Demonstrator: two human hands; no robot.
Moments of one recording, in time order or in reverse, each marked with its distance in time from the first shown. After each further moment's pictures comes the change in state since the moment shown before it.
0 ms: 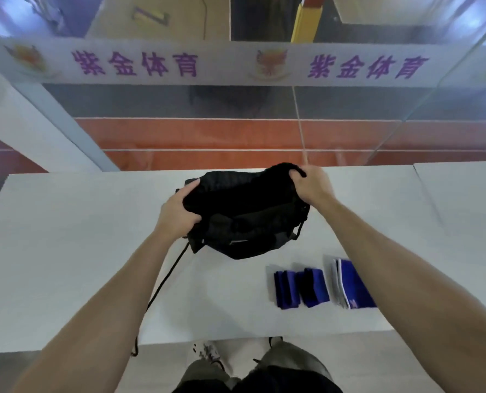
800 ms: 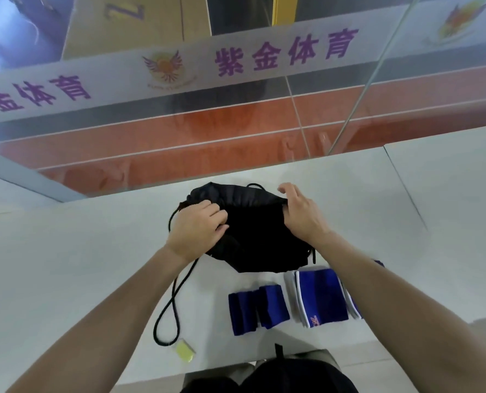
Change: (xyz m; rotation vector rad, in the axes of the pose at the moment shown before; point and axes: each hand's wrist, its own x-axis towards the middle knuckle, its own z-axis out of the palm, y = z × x) left_hand 0.032 0.092 0.160 0.863 0.101 0.959; right_hand 0.020 0.164 -0.022 -0.138 -0.068 -0.307
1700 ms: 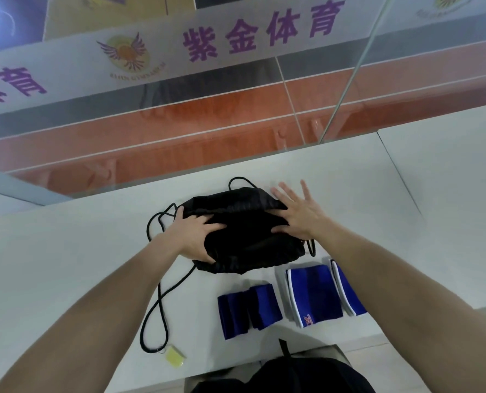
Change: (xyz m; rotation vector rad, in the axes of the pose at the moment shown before) left_hand 0.016 -0.022 0.061 0.067 -0.988 -0.088; right_hand 0.018 0.068 0.029 -0.766 -0.453 -0.257
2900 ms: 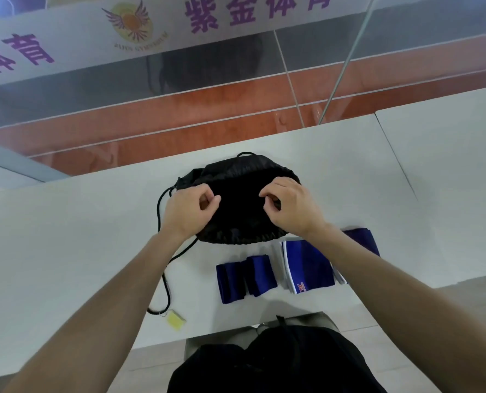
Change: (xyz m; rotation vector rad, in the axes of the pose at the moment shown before) left_hand -0.064 0.050 -0.007 -0.640 0.818 -0.188; right_hand -0.081 -0.062 -0.051 0.781 0.728 0.063
